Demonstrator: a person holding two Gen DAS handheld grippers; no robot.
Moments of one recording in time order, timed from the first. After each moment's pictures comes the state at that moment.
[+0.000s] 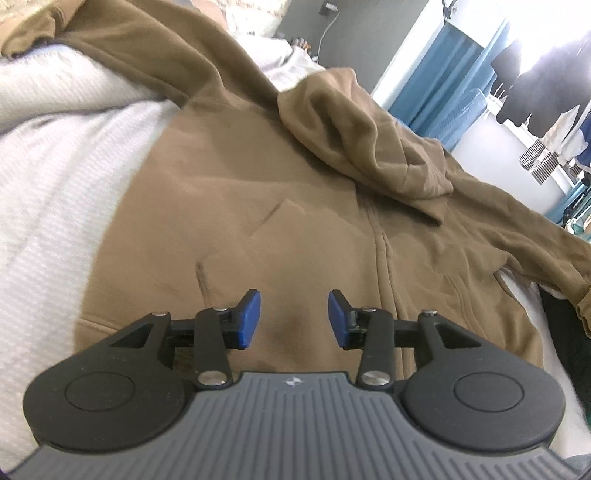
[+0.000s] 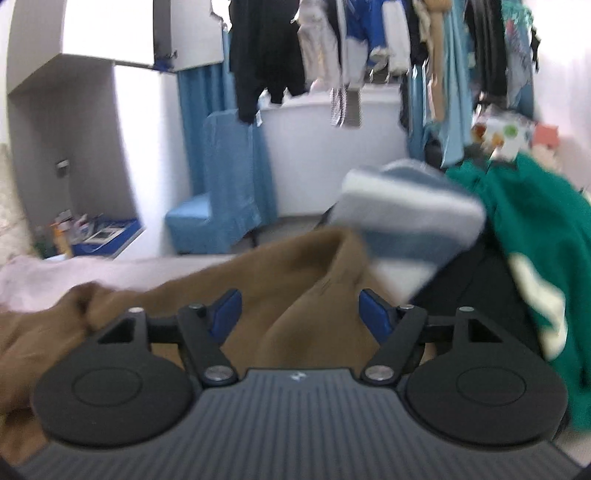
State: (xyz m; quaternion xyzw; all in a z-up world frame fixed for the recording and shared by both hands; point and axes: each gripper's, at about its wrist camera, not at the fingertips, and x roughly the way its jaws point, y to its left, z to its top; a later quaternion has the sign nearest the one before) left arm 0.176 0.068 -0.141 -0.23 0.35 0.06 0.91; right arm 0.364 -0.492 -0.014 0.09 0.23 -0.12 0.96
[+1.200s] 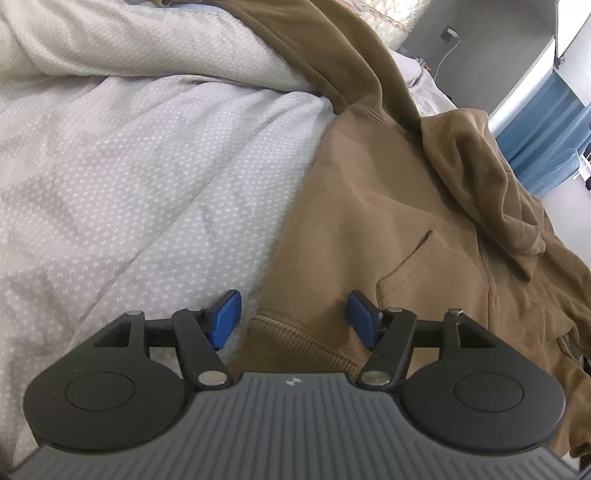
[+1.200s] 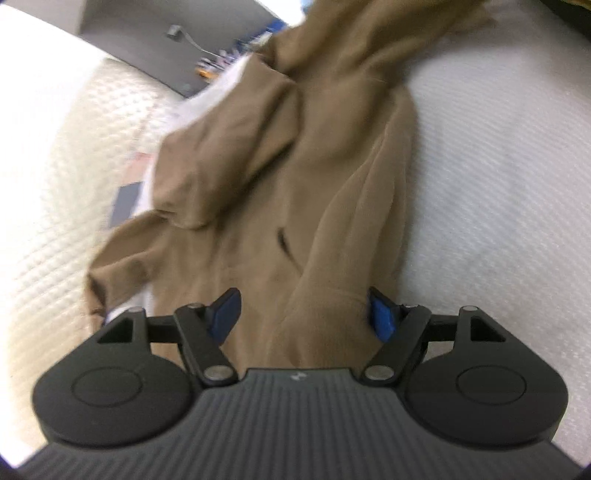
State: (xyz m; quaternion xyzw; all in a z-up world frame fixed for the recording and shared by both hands) left arm 0.142 0.140 -0.162 -0.31 0.36 0.21 0.85; right arm 0.288 -0.343 -0.121 0.33 0.48 0.18 0.79
